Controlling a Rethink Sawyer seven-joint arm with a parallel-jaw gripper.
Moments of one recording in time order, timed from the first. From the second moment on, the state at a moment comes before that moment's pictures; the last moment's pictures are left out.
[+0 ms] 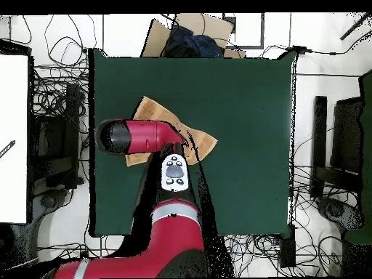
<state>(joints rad) 0.03 -0.49 0.05 1.52 0.06 0.45 1.77</state>
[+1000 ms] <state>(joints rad) 0.12 -0.49 -0.02 1.52 0.13 0.45 1.77</state>
